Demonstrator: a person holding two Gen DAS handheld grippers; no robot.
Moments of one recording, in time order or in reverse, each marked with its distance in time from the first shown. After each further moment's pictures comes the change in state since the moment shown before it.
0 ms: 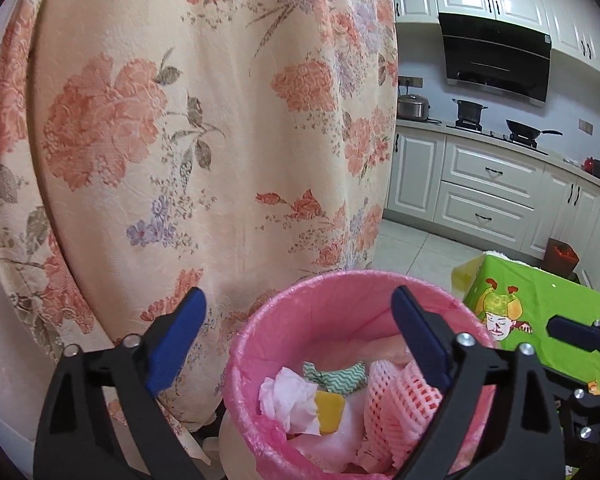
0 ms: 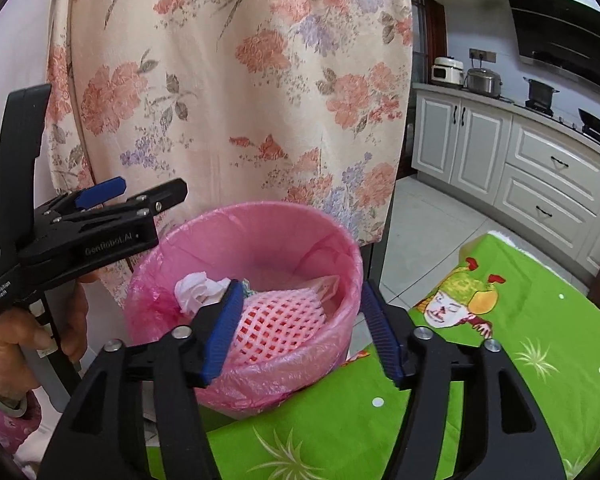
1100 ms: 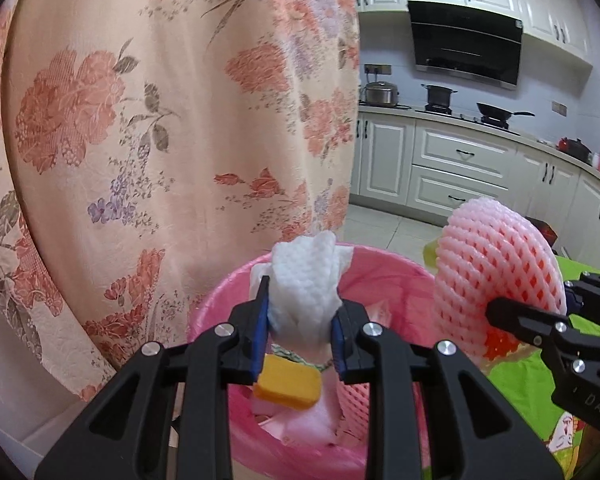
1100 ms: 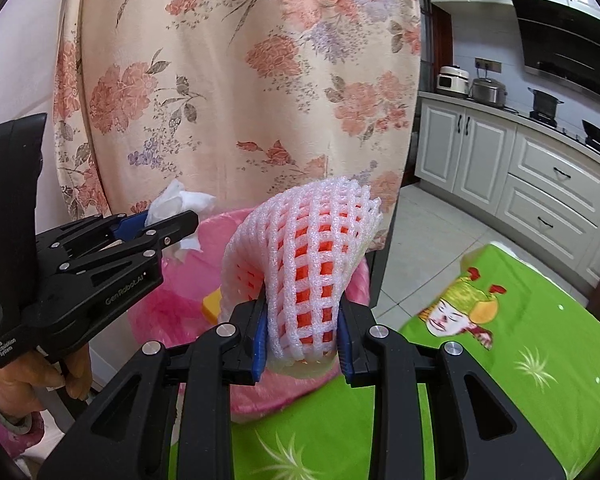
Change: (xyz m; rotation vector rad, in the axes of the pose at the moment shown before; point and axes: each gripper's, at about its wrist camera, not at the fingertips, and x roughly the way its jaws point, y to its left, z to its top) left arm 0.002 -0.019 -0.021 0.049 0.038 -0.094; right arm 0.005 0.008 0.003 -0.033 -0.009 0.012
